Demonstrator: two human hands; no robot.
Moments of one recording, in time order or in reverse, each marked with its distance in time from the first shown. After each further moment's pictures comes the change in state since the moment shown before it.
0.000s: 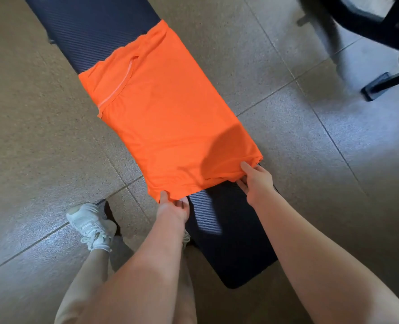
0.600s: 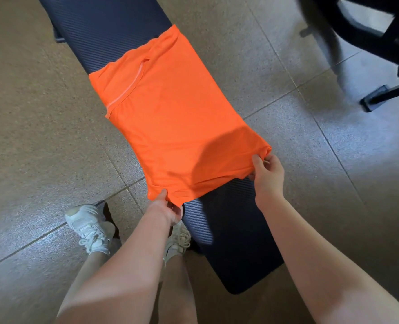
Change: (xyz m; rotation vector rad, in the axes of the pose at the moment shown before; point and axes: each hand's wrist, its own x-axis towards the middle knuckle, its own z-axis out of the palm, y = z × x) left_hand 0.006 0.037 -0.006 0.326 0.056 -0.076; right_hand -0.013 -0.009 0.003 -0.201 0.062 -0.523
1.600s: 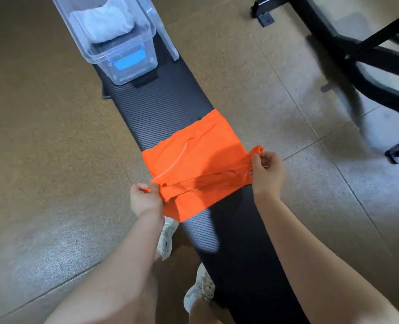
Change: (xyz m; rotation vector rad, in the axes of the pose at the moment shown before) left_hand -0.086 0.159 0.045 0.353 0.284 0.951; right_hand 0.032 -0.137 0.127 -0.111 0.035 -0.178
